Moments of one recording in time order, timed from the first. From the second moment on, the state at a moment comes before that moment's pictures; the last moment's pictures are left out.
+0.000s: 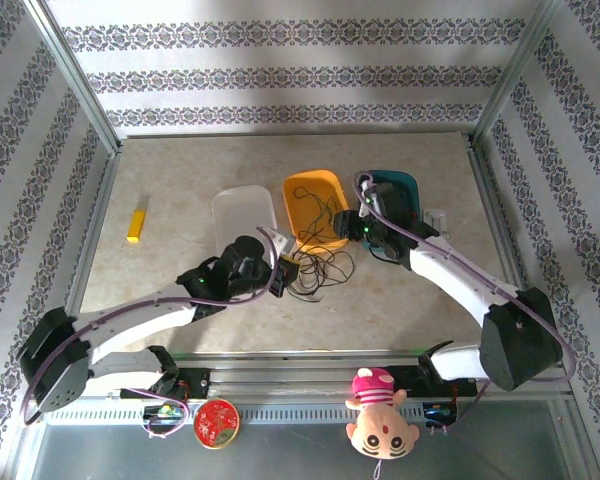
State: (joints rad) left arm -0.84 1.17 0.72 -0.03 0.10 -0.34; right arm 0.44 1.33 0.89 -0.29 -0.11 0.50
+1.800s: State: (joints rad) left arm -0.84 1.04 1.09 0.01 0.00 -0.16; right arm 0.56 1.31 0.65 -0.21 -0.16 0.48
